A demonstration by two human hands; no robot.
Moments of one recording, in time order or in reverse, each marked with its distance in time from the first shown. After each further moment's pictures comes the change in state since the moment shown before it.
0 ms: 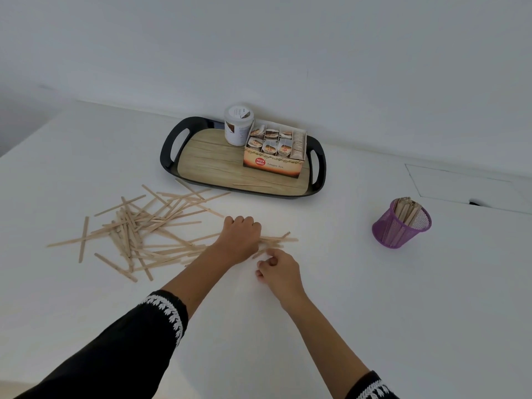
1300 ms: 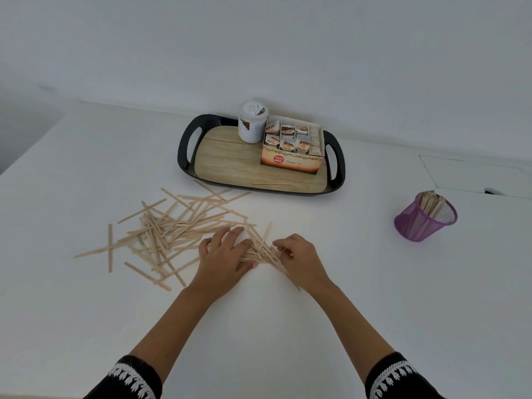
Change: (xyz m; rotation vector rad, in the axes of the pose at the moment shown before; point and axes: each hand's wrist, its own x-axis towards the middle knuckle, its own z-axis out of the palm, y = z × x) left_hand -0.081 -0.066 0.034 -0.348 0.144 -0.075; right_hand 0.018 -0.021 0.015 -0.556 -0.017 -0.439
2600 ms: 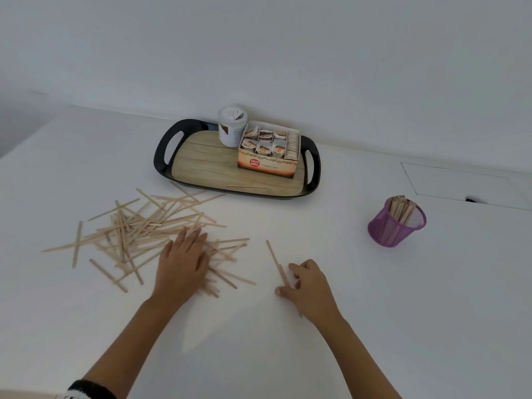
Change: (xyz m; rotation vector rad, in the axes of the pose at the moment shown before) left_hand -0.011 0.020 0.000 -0.018 0.092 -0.227; right_hand -0.058 0.070 -0.044 0.032 -0.064 0.216
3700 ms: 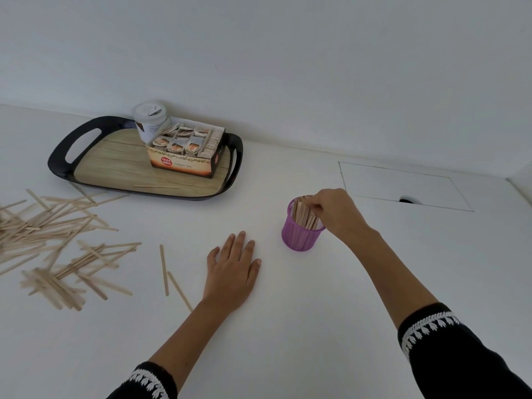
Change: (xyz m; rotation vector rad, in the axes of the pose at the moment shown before) left_hand 0.034 0.279 0.129 0.064 -0.056 0.091; right_hand 0.104 0.118 -0.261 -0.527 0.133 -0.323
